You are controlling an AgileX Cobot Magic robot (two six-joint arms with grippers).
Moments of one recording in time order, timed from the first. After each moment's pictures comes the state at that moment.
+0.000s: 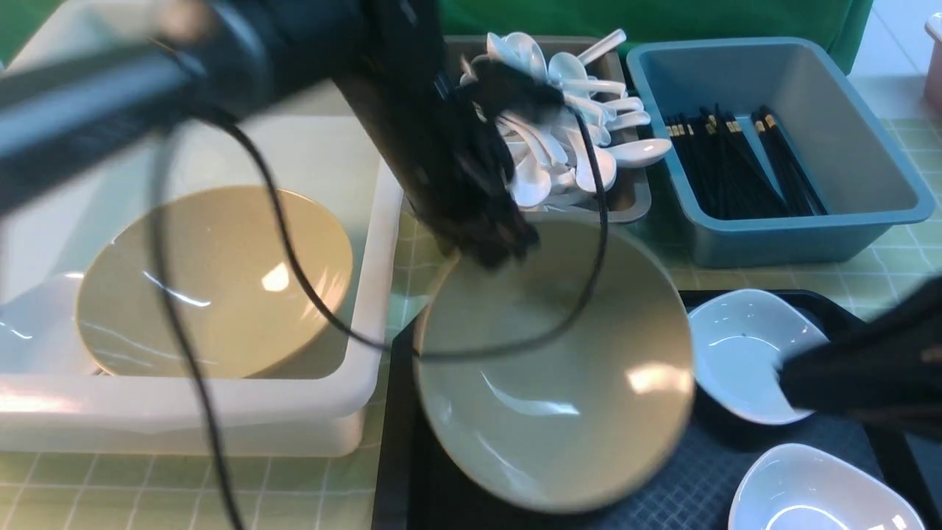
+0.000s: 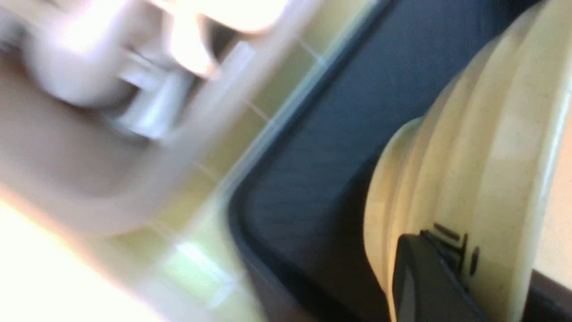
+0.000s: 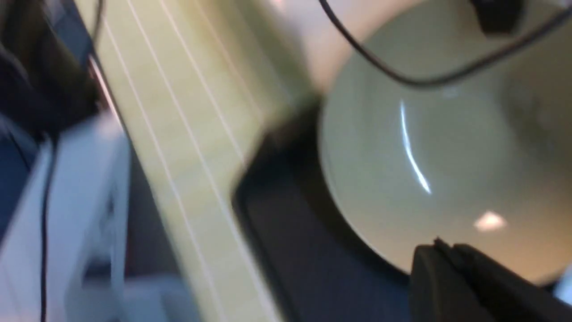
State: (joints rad) right arm 0.35 0.91 -0.97 0.67 0.90 -0.75; left arm -0.49 1.83 -1.70 -0.19 1.14 0.43
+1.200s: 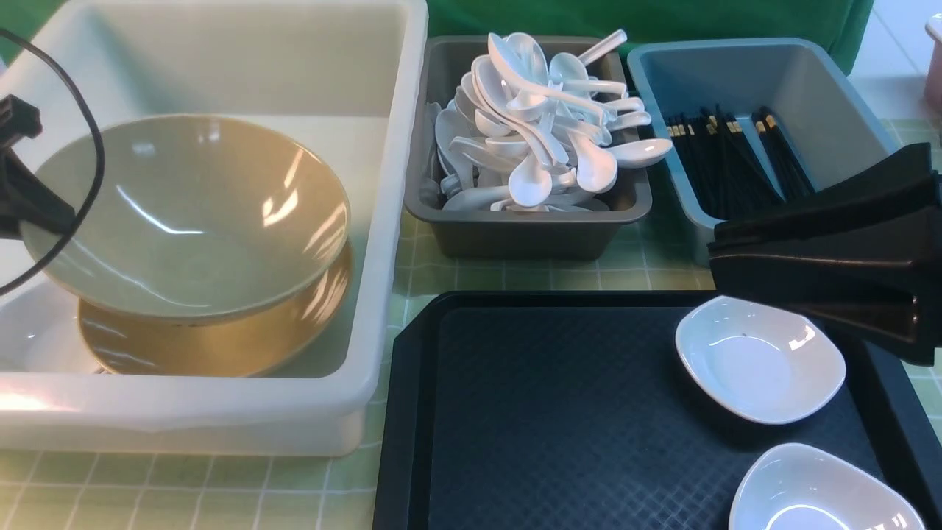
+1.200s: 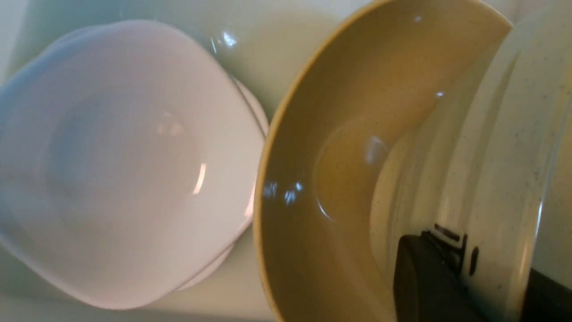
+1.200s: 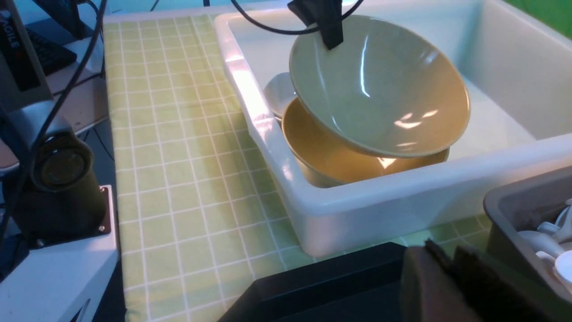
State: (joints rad) right arm 0.35 0.92 -0.97 0.95 0.76 -1.12; left arm 0.45 1.61 -1.36 -0.50 1.23 0.23
